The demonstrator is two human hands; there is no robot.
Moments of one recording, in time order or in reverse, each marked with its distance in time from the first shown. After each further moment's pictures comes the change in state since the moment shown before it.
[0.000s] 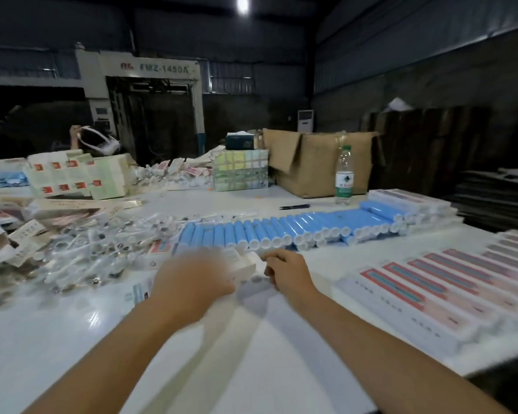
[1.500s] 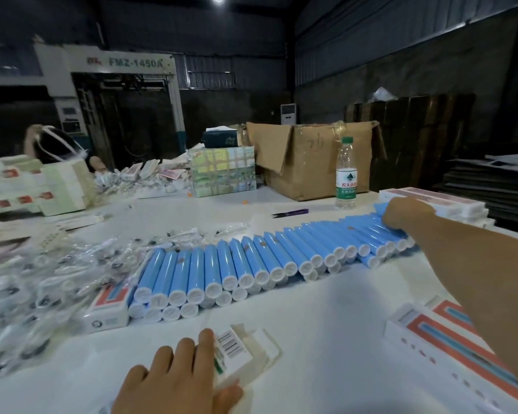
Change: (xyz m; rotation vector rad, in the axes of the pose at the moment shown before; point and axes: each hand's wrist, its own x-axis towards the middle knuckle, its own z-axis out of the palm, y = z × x) left_hand 0.023 0.024 0.071 -0.058 0.394 0.269; right_hand 0.234 0.002 -0.238 -1.516 0.386 0.344
